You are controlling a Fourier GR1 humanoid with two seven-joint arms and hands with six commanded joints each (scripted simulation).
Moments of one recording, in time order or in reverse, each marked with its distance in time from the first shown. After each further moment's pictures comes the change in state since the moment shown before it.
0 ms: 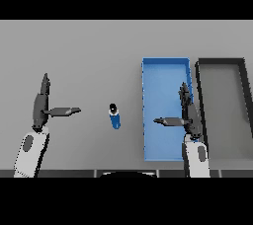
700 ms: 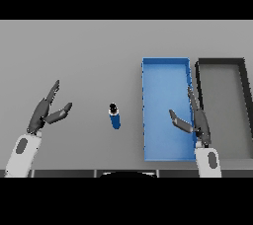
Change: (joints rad) left arm 0.034 0.138 -0.079 0.013 -0.021 -0.263 -0.163; right arm 0.087 -0.174 0.050 -0.093 0.152 0.049 -0.133
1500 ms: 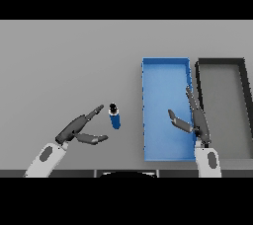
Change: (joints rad) left arm 0.016 -0.084 -0.273 -0.120 -0.102 -0.172 0.135; right arm -0.003 0.002 0.006 -0.019 -0.007 0.010 0.022
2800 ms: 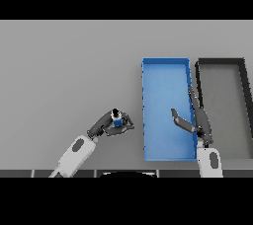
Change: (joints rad) left arm -0.146 -0.352 -0.037 0.288 -0.025 0.051 -0.123; right arm 0.003 -0.006 -0.018 0.004 -0.019 0.007 0.001
